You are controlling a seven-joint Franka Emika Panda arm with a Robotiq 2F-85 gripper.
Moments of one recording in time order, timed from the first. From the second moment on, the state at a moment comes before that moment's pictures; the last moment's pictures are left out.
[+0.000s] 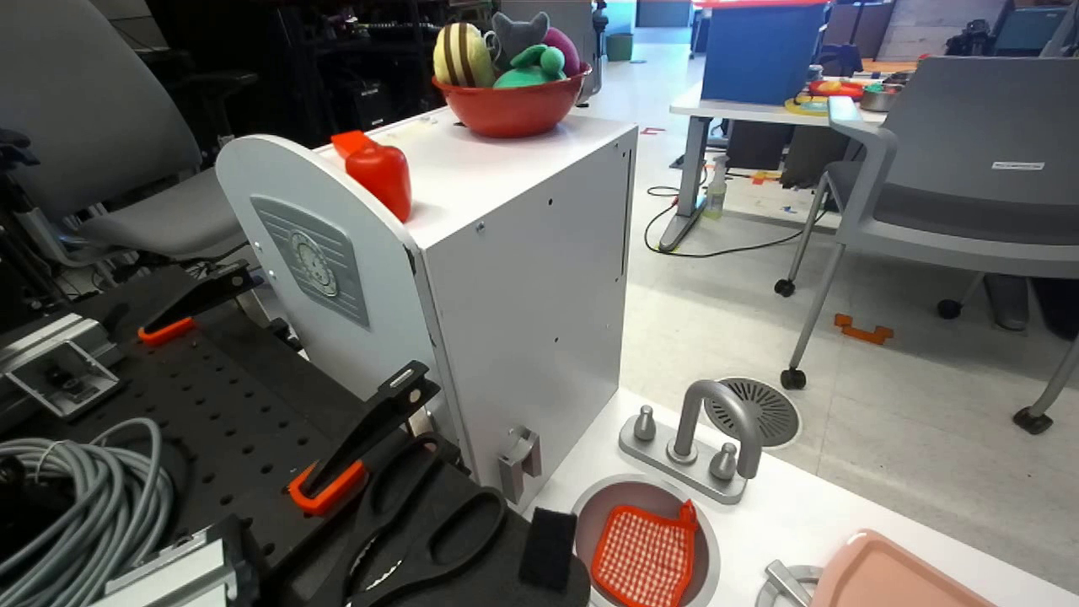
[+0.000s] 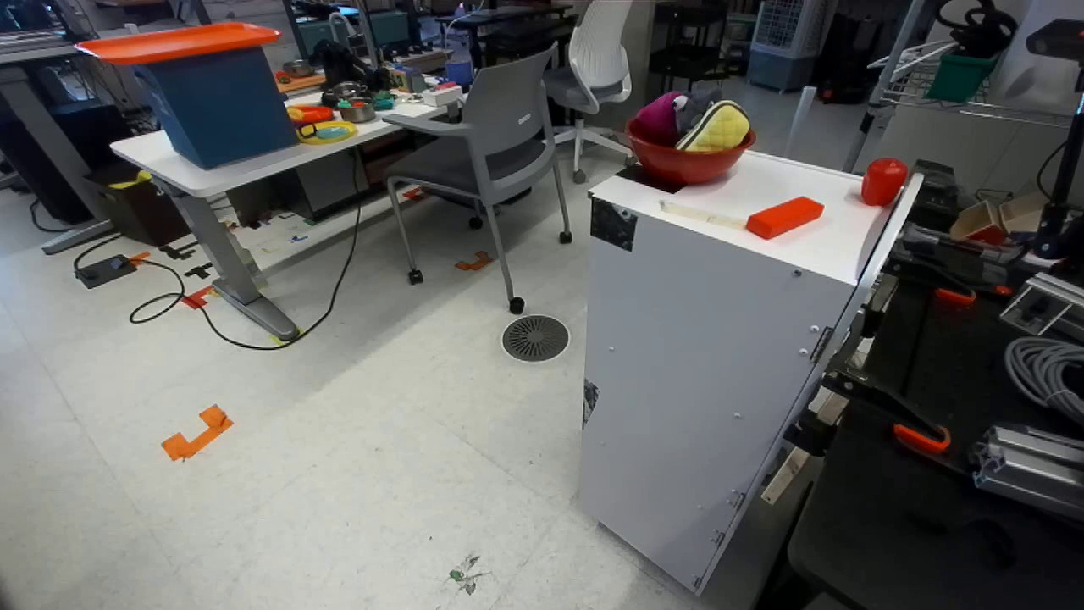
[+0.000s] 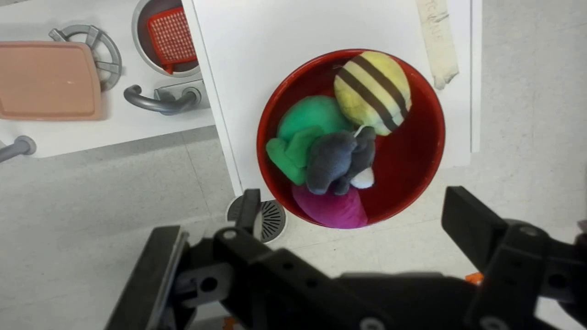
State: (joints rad) arm -0.02 0.16 -0.01 -1.89 0.00 2.08 0.10
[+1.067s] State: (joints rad) arm -0.02 0.16 -0.01 -1.89 0.02 2.06 0.08
